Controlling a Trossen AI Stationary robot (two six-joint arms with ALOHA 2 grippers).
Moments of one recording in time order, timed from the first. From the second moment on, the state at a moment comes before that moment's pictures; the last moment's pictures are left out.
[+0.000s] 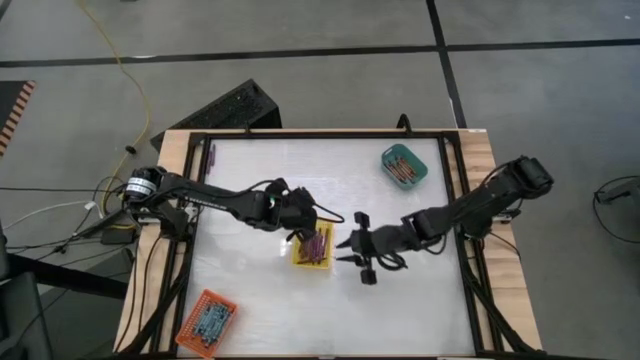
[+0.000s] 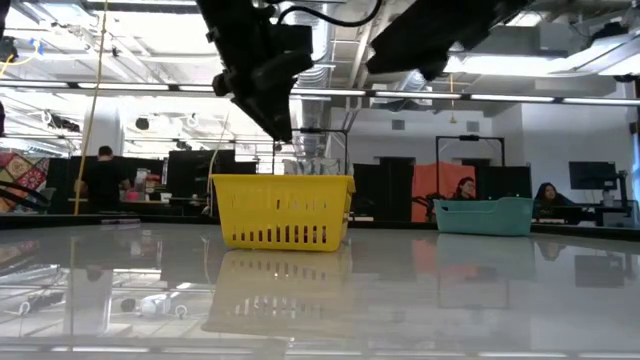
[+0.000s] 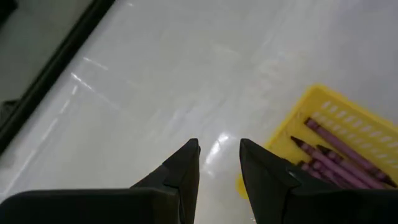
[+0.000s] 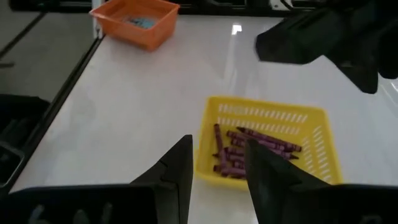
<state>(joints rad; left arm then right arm) -0.11 1.69 1.28 -0.65 -0.58 -0.49 0.37 1.34 0.87 0.03 0.27 0.16</state>
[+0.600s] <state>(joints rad) -0.08 1.69 1.13 -0.69 -0.73 -0.31 0.18 1.39 0.87 0.06 0.12 0.06</state>
